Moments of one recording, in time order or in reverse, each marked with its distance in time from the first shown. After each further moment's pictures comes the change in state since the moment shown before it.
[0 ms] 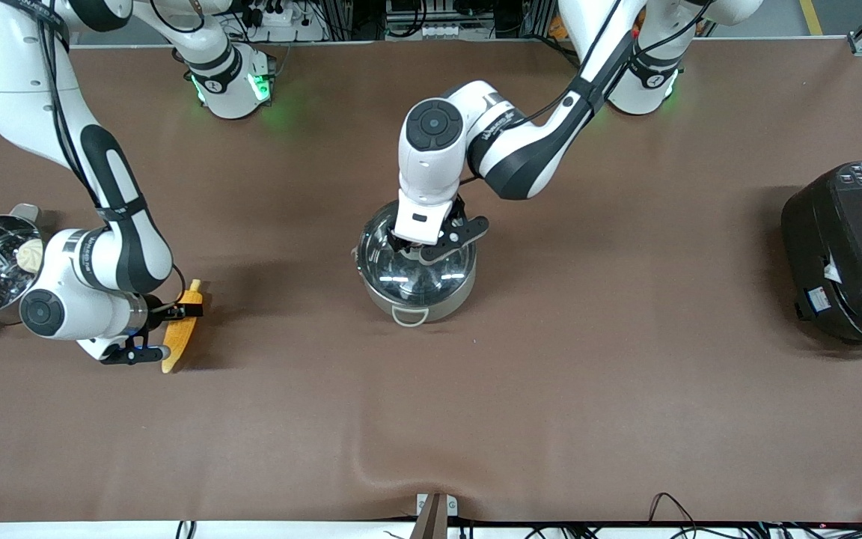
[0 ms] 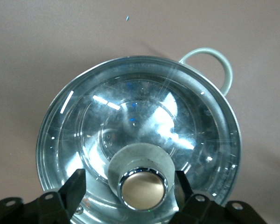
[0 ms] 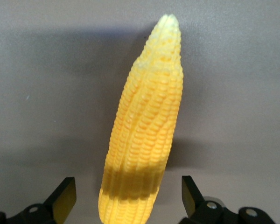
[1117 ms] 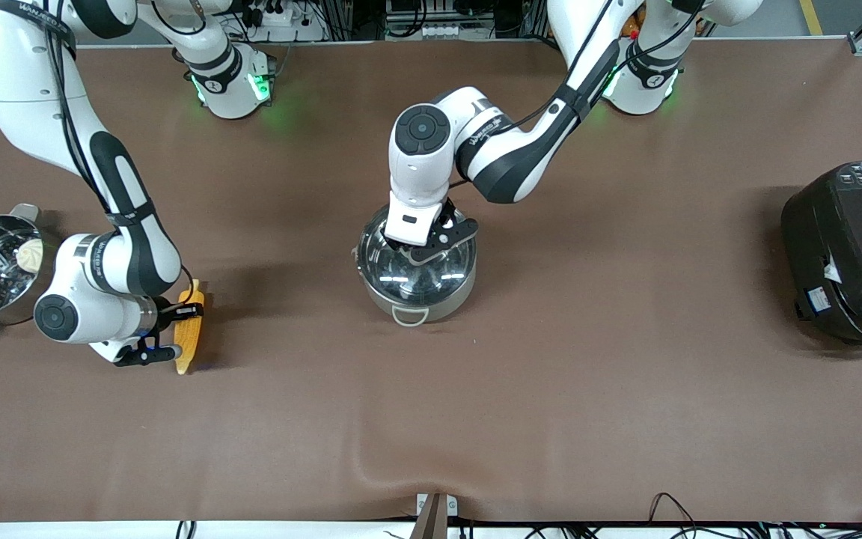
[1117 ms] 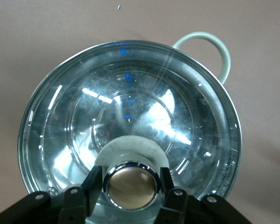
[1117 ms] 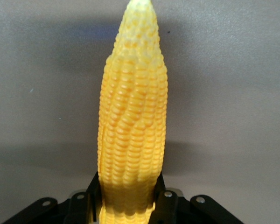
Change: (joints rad) left arm -0.019 0.031 0.001 0.023 0.002 0.016 0.000; right arm 0.011 0.020 0.002 0.005 0.000 -0.006 -0.054
